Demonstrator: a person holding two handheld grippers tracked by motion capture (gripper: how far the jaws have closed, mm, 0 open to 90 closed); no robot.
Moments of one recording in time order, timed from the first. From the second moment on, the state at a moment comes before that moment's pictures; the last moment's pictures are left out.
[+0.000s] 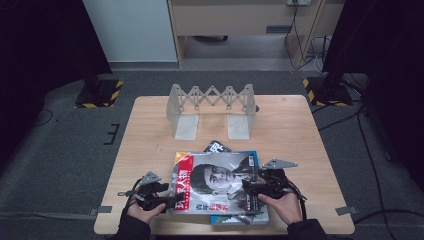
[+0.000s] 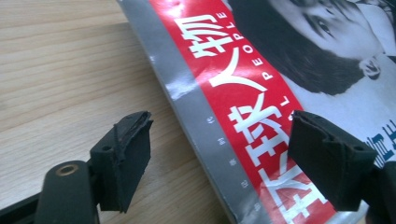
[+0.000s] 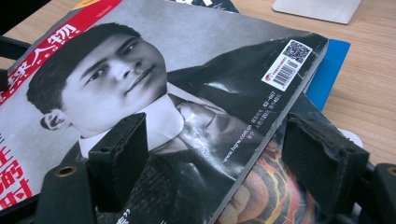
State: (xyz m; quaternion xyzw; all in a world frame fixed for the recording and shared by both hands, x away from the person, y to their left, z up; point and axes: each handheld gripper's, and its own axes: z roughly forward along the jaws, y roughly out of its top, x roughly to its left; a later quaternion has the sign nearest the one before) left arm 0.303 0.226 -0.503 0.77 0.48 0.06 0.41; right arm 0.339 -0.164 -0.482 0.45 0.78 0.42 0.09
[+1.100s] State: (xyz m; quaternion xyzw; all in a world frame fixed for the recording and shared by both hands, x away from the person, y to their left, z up) left arm 0.300 0.229 -0.489 0.71 0.46 -0.06 0.53; right arm 0.336 -0.165 -0.486 0.45 0.78 0.43 0.10
